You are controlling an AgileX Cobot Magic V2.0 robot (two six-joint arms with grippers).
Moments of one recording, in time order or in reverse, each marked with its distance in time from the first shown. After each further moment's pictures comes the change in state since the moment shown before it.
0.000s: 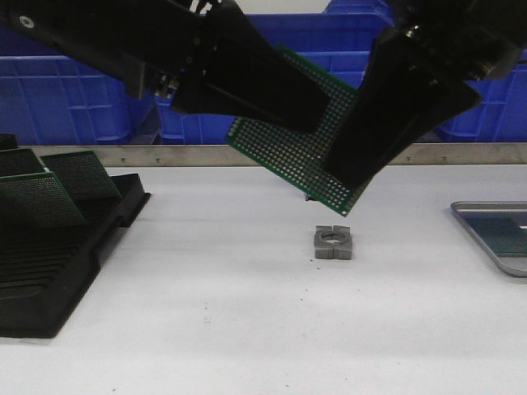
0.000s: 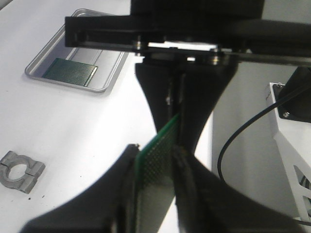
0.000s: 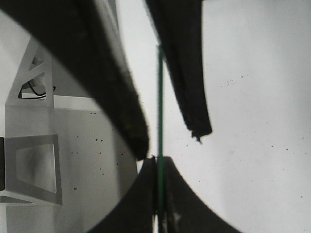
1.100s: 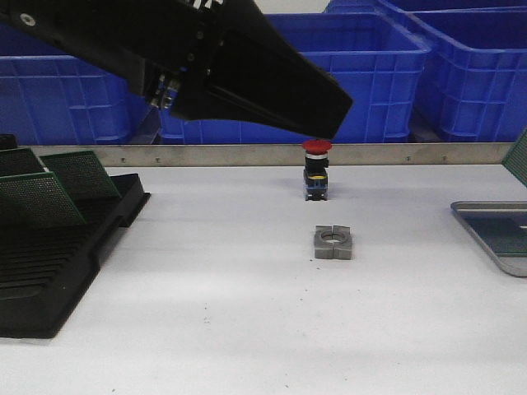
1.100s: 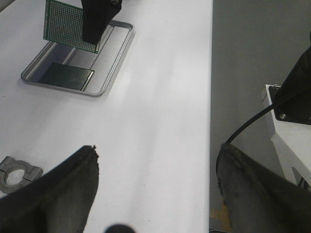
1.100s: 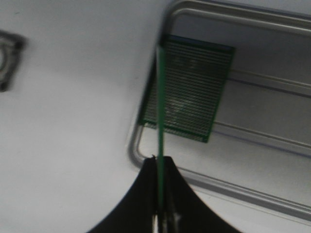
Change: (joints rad) left arm 0.000 0.000 0.000 -0.012 0.003 0.011; right arm -0.587 0.196 0.000 -0.256 -0.314 0.579
